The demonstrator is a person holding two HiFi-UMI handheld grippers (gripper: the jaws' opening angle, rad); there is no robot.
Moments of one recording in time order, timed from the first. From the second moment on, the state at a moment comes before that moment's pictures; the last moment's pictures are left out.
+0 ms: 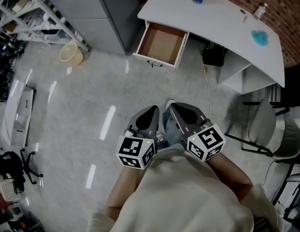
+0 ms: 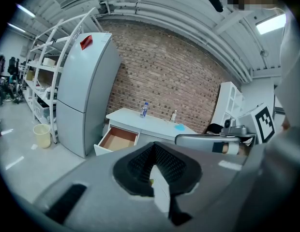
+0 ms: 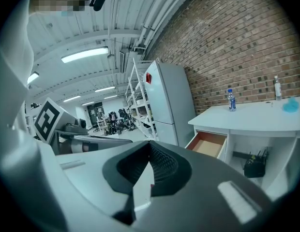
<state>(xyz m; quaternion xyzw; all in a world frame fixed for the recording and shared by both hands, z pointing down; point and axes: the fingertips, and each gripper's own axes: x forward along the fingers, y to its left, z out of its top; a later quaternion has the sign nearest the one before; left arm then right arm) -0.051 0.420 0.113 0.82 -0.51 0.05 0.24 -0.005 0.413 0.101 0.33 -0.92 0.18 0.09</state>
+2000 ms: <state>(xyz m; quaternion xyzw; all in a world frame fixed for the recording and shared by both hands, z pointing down) -0.117 0.105 0.185 0.74 -0.58 0.06 0.32 -0.042 0.092 0.165 0.28 -0.92 0.25 0.14</state>
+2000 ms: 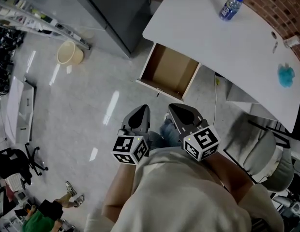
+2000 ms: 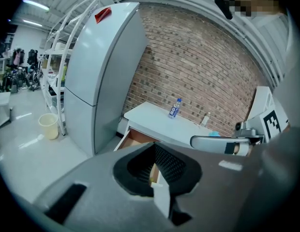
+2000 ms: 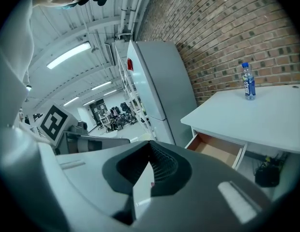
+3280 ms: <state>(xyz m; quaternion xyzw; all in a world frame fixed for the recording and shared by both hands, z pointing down) -0.139 0.050 0.361 0.77 -0.48 0.12 0.40 -0.058 0.068 0.359 0.41 -0.82 0.37 0.15</state>
